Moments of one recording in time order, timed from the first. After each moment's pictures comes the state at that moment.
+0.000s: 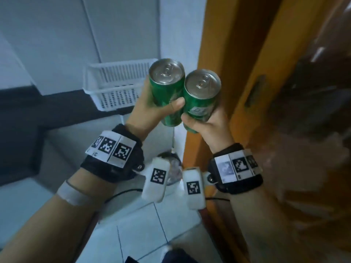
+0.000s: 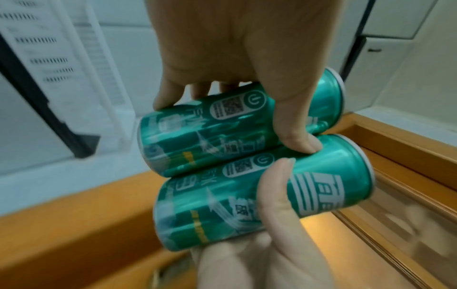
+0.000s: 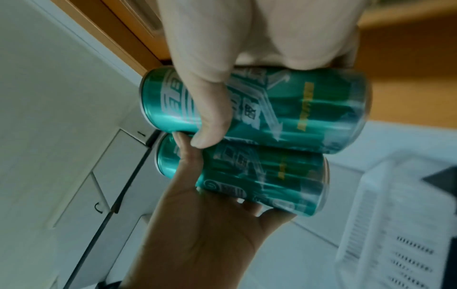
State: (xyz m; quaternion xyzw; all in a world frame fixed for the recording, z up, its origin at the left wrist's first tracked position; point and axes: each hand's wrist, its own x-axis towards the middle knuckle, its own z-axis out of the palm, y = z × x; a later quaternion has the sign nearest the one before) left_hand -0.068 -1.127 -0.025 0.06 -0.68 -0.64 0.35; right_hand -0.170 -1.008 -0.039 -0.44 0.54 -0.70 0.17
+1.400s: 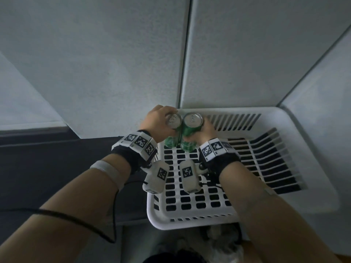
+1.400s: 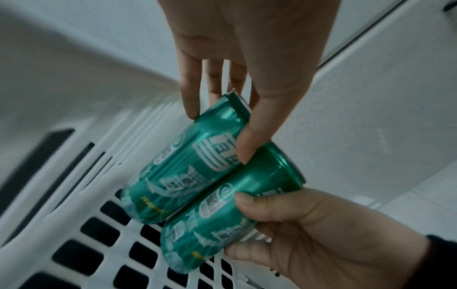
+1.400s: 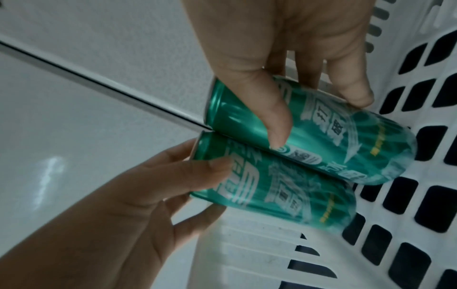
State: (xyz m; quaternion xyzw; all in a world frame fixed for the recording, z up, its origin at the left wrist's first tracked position) left_hand -0.152 -1.776 -0.129 0.46 -0.81 -0.33 0.18; right_hand -0.289 -1.708 -0.148 -0.34 0.77 -0.40 0.36
